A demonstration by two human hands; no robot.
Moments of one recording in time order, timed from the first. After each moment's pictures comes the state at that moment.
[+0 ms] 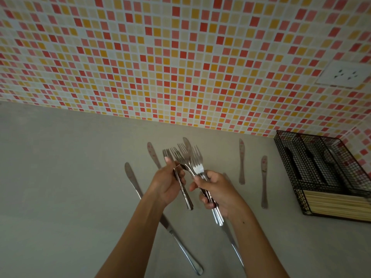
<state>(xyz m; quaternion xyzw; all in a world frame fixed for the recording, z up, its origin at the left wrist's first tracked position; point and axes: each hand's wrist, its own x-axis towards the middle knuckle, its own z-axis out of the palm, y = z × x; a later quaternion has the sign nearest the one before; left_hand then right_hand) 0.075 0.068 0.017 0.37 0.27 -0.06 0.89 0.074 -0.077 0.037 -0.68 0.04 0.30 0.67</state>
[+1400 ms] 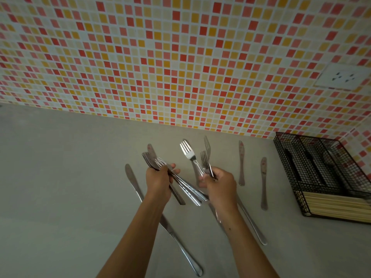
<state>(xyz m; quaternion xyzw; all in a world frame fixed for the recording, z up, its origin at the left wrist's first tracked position) 0.077 0.074 0.017 0.47 0.37 0.08 0.80 0.072 -0.065 0.030 -0.83 0.08 0.02 0.55</state>
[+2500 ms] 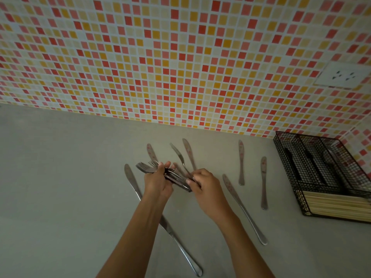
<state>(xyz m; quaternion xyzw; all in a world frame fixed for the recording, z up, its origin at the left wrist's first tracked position) 0.084 0.076 0.007 0.26 0.36 0.07 0.89 0.073 -0.059 0.012 -0.90 -0.19 0.00 0.40</state>
